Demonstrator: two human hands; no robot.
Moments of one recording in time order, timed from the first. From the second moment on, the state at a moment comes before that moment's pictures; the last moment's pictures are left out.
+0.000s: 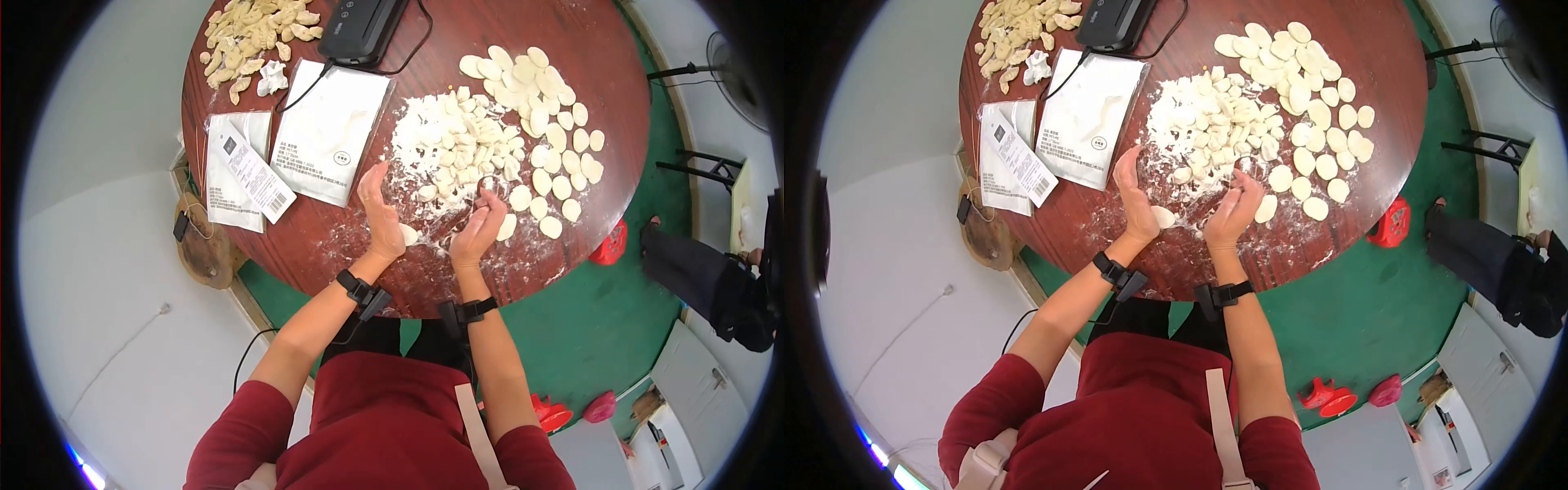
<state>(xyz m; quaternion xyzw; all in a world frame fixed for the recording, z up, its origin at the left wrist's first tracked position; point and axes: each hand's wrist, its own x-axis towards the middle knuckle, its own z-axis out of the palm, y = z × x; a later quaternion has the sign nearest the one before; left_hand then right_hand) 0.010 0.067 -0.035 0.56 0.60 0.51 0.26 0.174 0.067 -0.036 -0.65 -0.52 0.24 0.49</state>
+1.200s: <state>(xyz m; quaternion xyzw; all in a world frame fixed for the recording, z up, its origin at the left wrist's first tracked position) 0.032 0.072 0.033 0.62 0.55 0.20 0.52 0.282 0.024 0.012 -0.74 -0.55 0.22 0.32</state>
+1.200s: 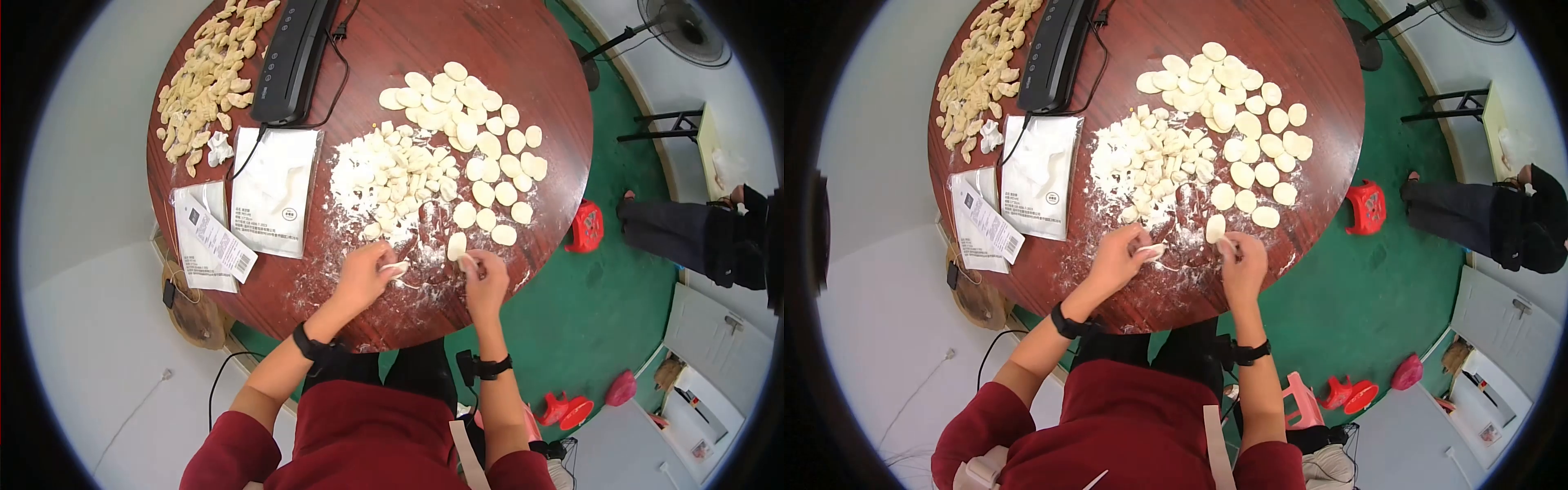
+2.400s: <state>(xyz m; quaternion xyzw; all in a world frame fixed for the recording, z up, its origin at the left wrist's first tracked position) -0.002 0.084 0.031 0.64 0.62 0.25 0.37 0.192 0.083 0.031 -0.64 -0.62 0.37 0.27</state>
